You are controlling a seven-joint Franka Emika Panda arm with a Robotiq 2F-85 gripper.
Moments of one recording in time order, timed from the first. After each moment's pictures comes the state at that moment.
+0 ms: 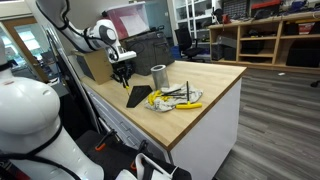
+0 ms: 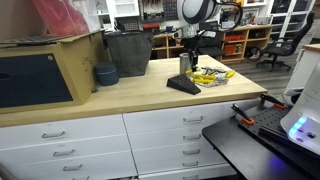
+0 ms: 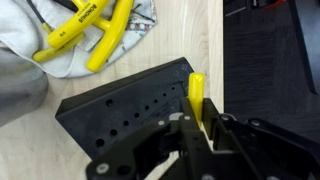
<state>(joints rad) 0.16 0.09 0.17 -2.35 -0.09 2.30 -0.78</state>
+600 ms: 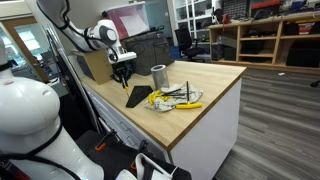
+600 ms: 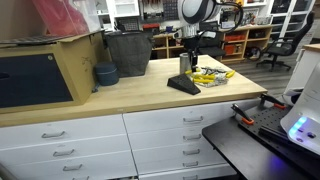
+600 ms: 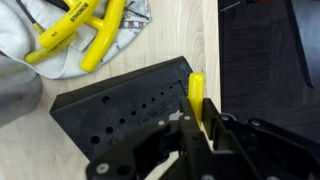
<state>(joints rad) 0.16 0.09 0.17 -2.35 -0.05 2.30 -0.78</state>
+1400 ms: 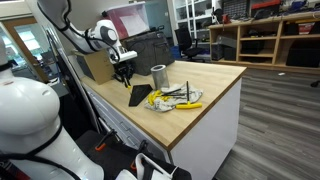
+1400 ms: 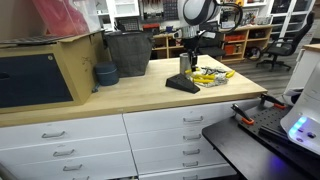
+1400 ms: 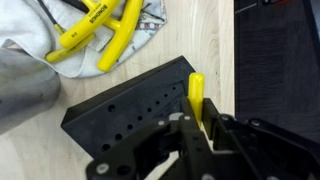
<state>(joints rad) 0.16 0.09 0.17 -2.36 -0.12 2.34 -0.75</state>
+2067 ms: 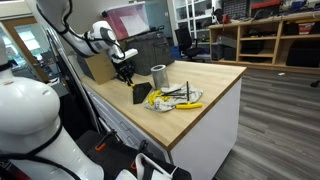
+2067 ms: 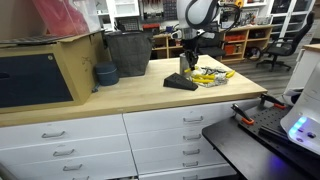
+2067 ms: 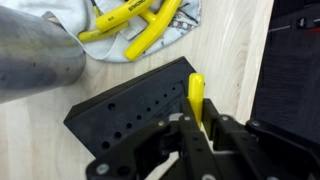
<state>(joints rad) 0.16 0.10 0.18 -2.37 -0.27 2.42 -0.82</state>
